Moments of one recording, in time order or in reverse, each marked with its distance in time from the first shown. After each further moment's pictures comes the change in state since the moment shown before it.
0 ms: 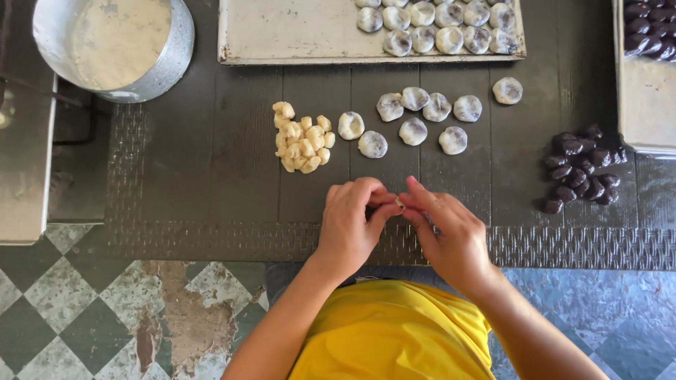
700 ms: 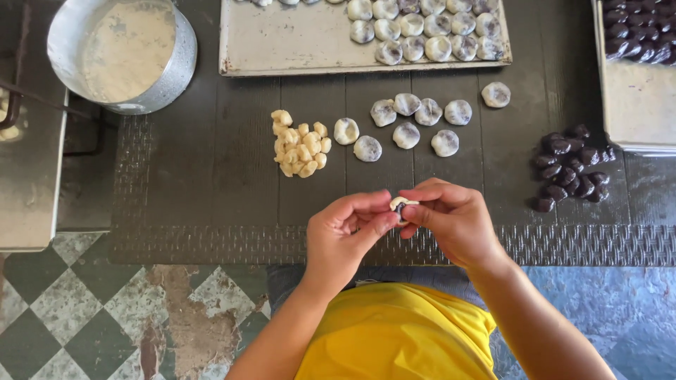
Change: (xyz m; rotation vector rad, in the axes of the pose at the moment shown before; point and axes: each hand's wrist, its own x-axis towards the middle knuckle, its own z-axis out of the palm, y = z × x) left_hand -0.006 0.034 -0.017 -0.799 0.033 -0.424; right_hand 0.007 0.021 0.007 1.039 0.037 0.481
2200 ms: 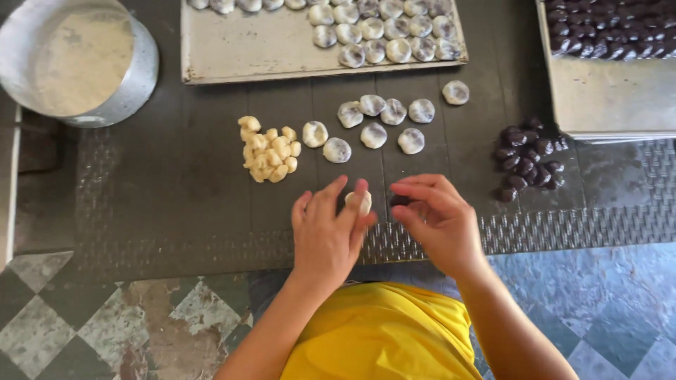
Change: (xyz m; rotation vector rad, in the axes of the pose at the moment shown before) left_hand 0.001 -0.042 -0.009 1.378 -0.036 0.585; right_hand -0.020 -0.032 -0.012 -0.538 0.076 -0.218
